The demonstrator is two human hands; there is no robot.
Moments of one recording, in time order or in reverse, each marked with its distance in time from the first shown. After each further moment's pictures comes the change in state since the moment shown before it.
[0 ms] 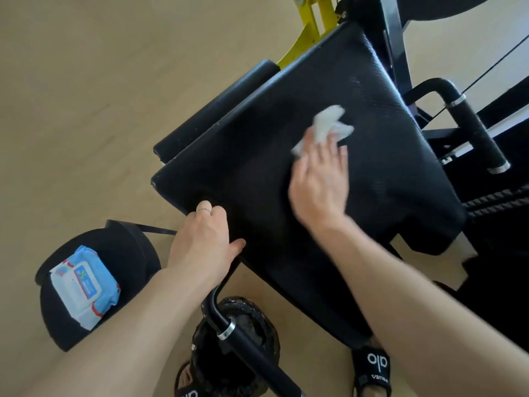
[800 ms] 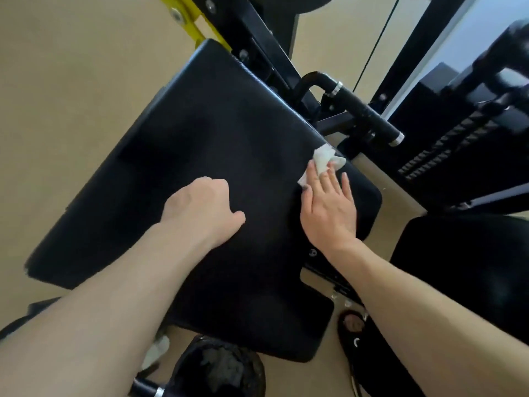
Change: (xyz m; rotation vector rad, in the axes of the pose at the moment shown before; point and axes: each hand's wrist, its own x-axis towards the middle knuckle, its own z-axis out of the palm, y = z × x) left_hand 0.061 0.174 -0.046 0.237 -0.092 0.246; right_hand -0.031 0.177 -0.018 -0.046 -0.142 0.284
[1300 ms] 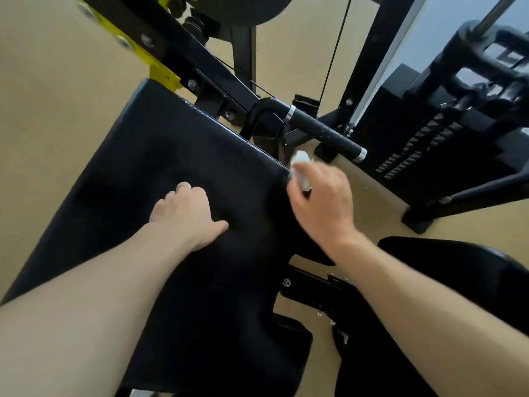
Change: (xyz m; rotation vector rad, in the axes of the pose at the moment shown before) left_hand 0.082 0.048 -0.009 0.205 -0.070 0.009; right_hand 0.053 0.037 -0.062 0.386 0.324 -0.015
